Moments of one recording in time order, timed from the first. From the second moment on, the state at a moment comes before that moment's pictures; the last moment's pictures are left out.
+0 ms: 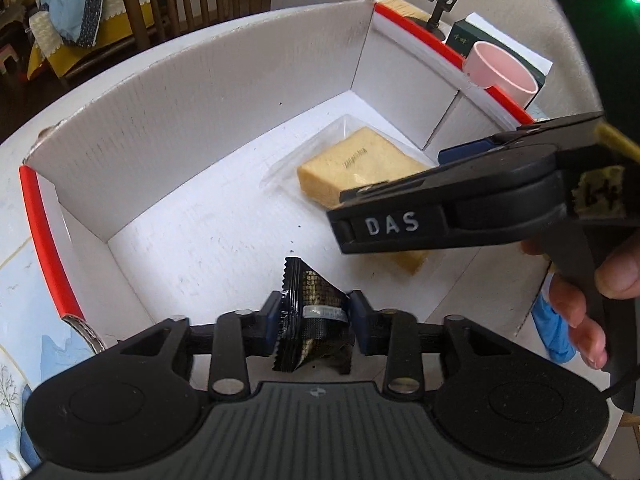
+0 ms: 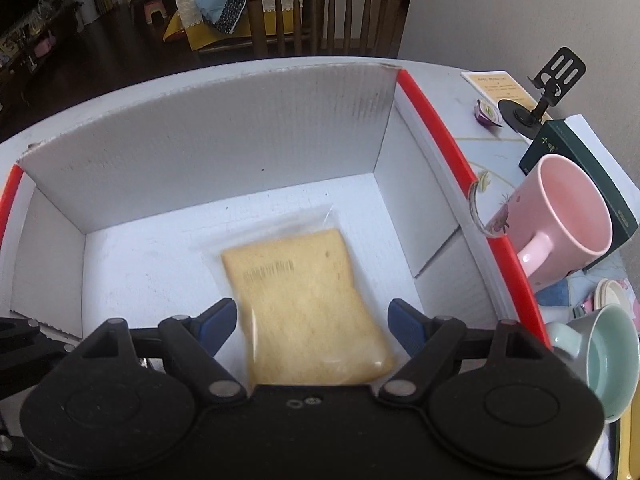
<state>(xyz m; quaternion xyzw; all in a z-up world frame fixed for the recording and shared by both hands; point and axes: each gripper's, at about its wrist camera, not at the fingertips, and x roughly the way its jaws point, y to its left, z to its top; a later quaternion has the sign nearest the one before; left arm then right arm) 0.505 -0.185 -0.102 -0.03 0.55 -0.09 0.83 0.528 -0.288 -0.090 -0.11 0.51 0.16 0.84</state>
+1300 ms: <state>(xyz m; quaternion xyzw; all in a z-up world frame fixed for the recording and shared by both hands) 0.365 -0.145 0.002 -0.08 0.41 -0.12 0.90 0.394 -0.309 0.040 -0.03 0.40 0.24 0.88</state>
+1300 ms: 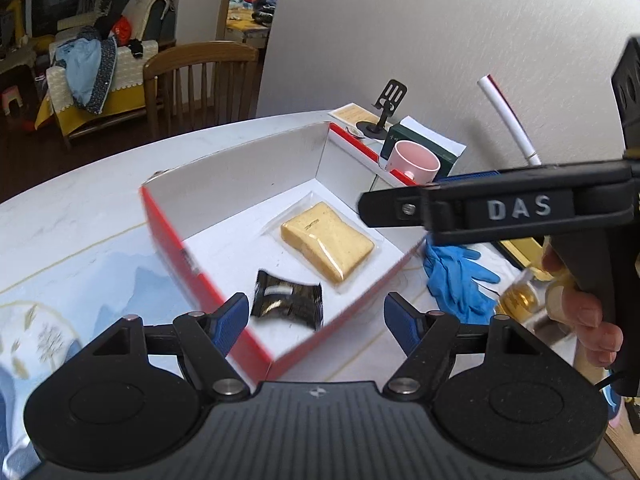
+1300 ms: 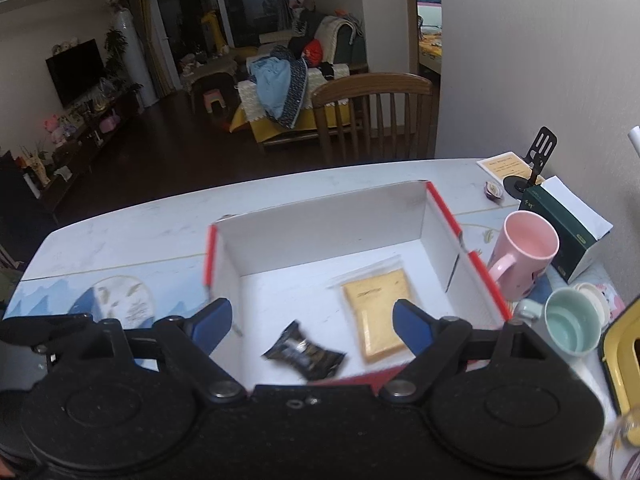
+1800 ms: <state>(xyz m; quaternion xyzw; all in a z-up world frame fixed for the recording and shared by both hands) 0.254 -0.081 0.023 -0.10 0.38 -0.11 0.91 0.292 -0.277 0.051 -0.04 0.37 0.27 0.89</state>
